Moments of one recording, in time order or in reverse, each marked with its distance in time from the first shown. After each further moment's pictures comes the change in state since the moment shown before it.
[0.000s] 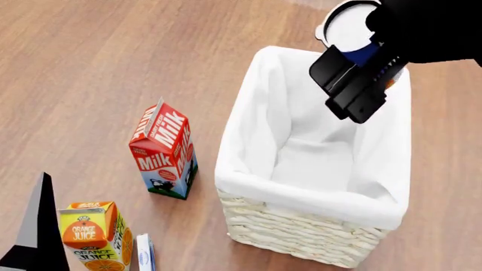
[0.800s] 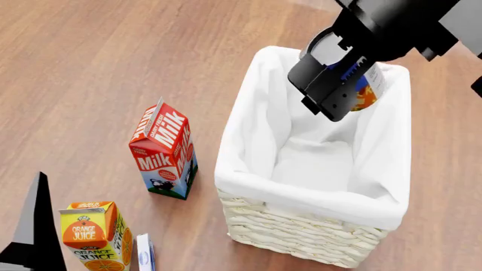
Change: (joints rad) left arm 0.015 -0.011 -0.011 -0.030 -0.011 0.033 0.005; right arm 0.019 -0.253 -0.254 0.387 -0.156 -0.089 -0.293
